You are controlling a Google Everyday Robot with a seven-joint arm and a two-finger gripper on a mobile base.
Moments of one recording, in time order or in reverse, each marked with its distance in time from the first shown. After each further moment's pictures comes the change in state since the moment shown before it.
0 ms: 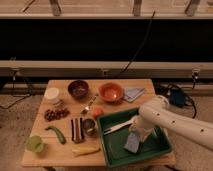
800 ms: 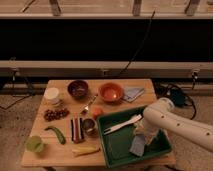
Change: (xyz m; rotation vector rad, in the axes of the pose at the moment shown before) arm 0.028 0.040 -0.004 -0.050 0.034 0.012
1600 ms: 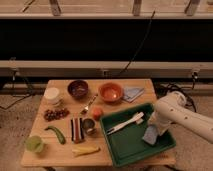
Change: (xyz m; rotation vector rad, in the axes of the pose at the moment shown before) arm 0.075 0.013 -0.003 -0.015 0.119 0.130
